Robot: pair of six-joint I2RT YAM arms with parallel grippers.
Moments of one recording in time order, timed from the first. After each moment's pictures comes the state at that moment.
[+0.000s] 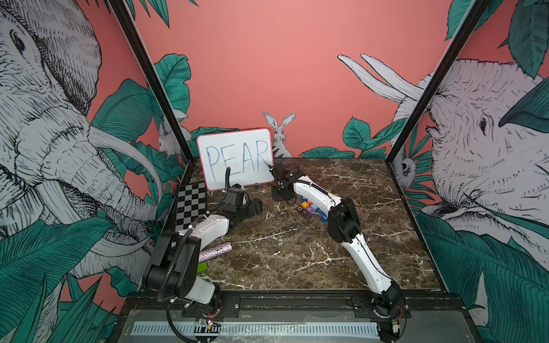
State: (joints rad) left arm -0.29 1.47 0.74 -0.03 0.13 -0.58; right arm 0.72 2.58 2.41 -0.97 -0.01 0.56
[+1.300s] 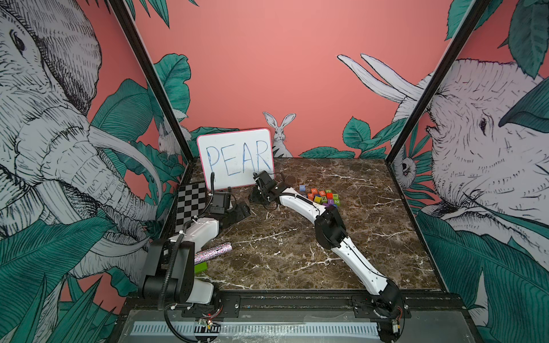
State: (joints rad) left arm -0.15 1.42 0.69 -0.14 0.18 -0.60; right arm 0.81 2.75 2.54 -0.61 -0.15 0.86
